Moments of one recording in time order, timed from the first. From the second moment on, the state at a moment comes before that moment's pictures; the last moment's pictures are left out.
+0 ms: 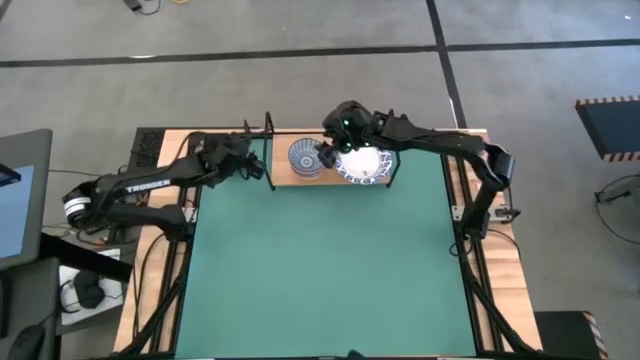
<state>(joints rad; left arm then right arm) 0.52 1.09 0.68 -0.26 -0.59 -0.19 -0.41 1.77 1.53 -0.39 0.02 0.13</state>
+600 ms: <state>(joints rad) 0.67 1.10 0.70 -0.47 -0.31 0.01 -0.21 1.45 1.19 -0.46 0.27 0.23</state>
